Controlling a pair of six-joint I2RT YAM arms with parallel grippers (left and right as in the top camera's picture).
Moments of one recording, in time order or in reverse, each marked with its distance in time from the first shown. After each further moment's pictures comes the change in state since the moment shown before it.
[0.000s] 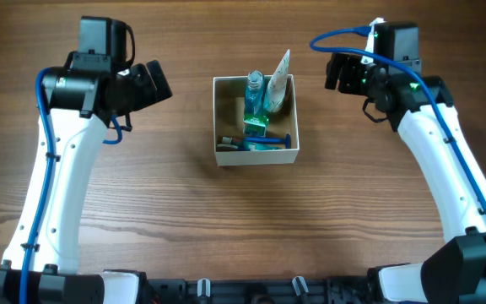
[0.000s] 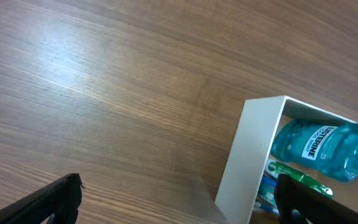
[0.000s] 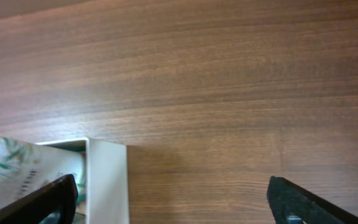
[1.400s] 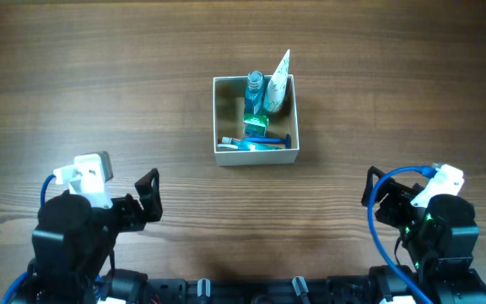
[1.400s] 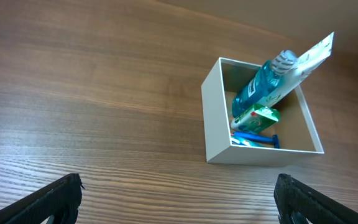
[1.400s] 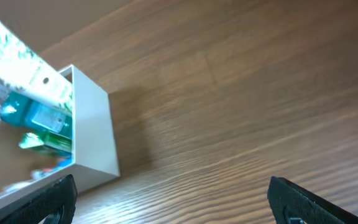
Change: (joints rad) left arm -0.083 -1.000 -0.625 0.109 0.030 0.130; right arm -0.085 -1.171 -0.670 -0.262 0.035 0.268
